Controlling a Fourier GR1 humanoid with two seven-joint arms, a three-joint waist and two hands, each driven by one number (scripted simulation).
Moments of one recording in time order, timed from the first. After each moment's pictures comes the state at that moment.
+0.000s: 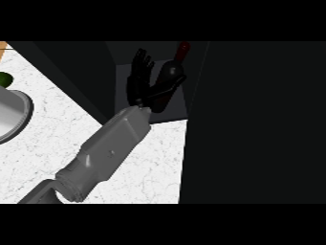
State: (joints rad) left arm -1.00 0.00 -0.64 -0.37 1.50 0.43 -0.74; right arm -0.13 -0.02 0.12 -2.29 -0.17 0.19 0.44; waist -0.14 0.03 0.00
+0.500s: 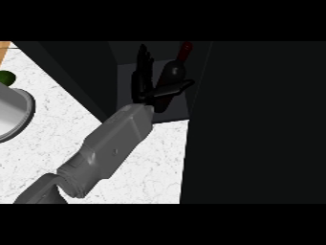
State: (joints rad) left arm -1.06 0.00 -0.76 -0.34 1.46 0.49 -0.76; right arm -0.14 -0.02 0.11 -2.27 -0.17 0.19 0.43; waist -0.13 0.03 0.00
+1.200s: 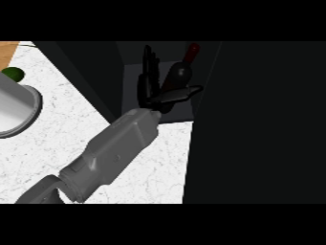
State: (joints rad) left arm -1.03 0.00 -0.82 -0.44 1.51 0.50 -0.85; right arm -0.12 -0.03 0.10 -2.30 -0.19 0.19 0.45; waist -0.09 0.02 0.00
